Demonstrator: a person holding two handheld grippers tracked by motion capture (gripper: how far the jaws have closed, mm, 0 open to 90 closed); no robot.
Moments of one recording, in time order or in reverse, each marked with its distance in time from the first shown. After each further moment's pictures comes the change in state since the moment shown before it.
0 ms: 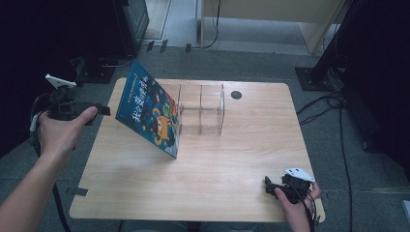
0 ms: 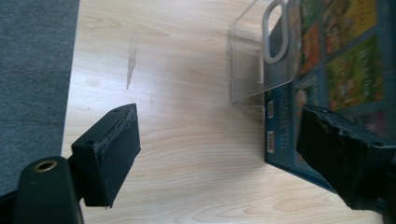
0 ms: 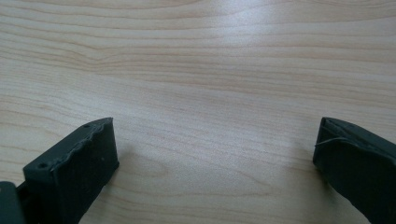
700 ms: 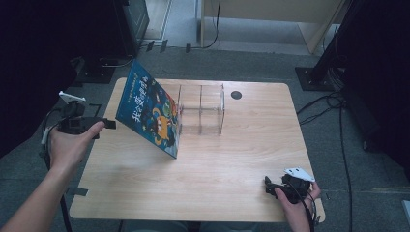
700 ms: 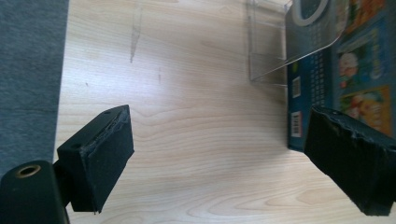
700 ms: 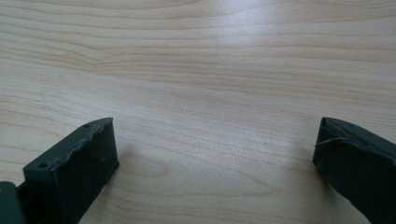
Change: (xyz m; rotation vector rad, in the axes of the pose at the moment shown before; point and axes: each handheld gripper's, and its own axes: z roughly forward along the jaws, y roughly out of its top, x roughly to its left) left arm 0.010 -0.029 0.031 0.032 0.032 0.023; right arm 0.000 0.000 0.000 0.000 0.000 0.000
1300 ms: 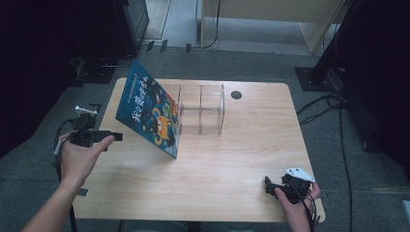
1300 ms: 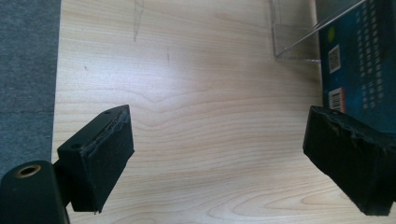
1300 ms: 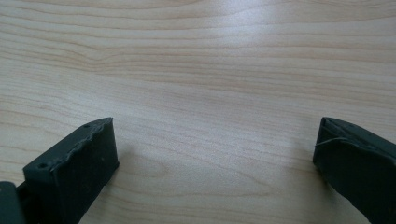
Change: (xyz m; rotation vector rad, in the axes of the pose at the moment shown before) left arm -0.003 -0.030 0.031 0.000 0.078 0.076; right arm 0.000 0.000 0.000 0.000 0.000 0.000
